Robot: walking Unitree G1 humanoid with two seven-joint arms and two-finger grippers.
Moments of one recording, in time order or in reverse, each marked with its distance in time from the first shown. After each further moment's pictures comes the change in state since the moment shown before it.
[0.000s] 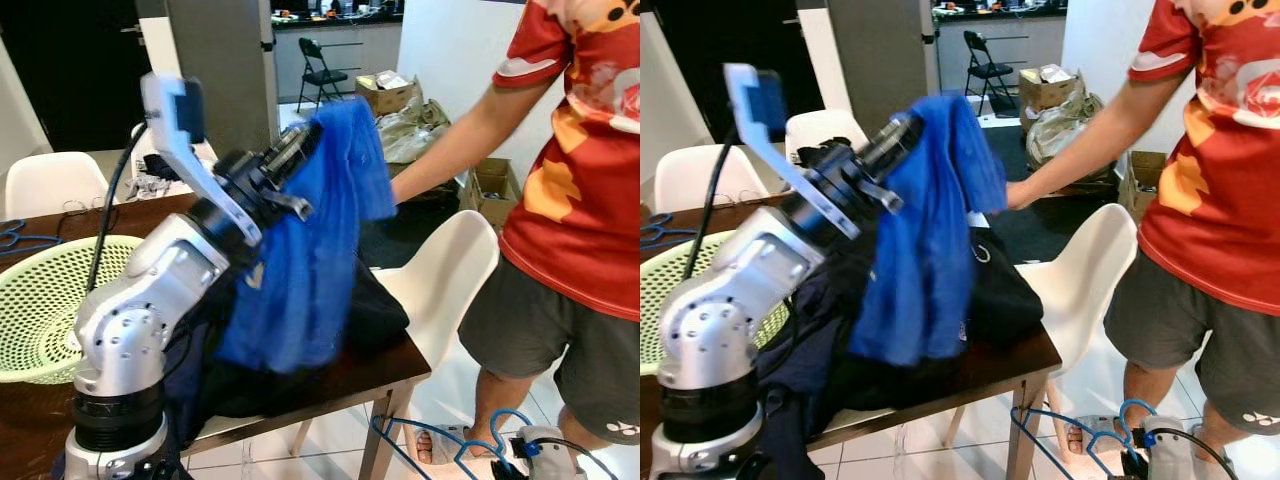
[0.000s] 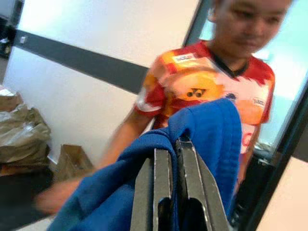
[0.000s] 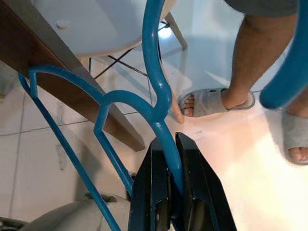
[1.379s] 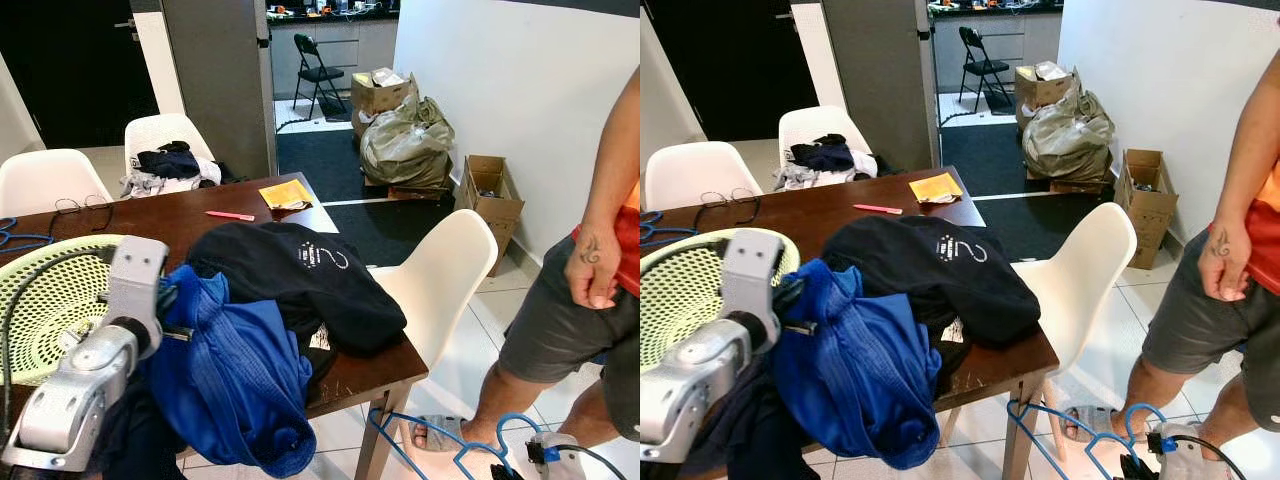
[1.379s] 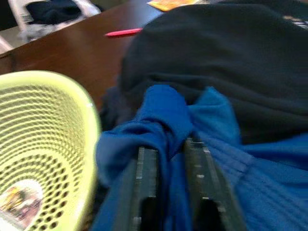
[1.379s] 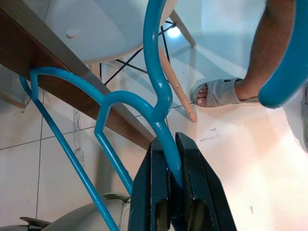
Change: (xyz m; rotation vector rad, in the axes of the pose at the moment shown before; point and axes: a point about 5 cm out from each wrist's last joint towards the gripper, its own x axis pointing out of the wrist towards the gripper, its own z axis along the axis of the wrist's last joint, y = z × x) left arm -0.116 0.115 -0.056 0.708 0.663 0.668; right arm -0.004 -0.003 -0.003 0.087 -0.011 0.039
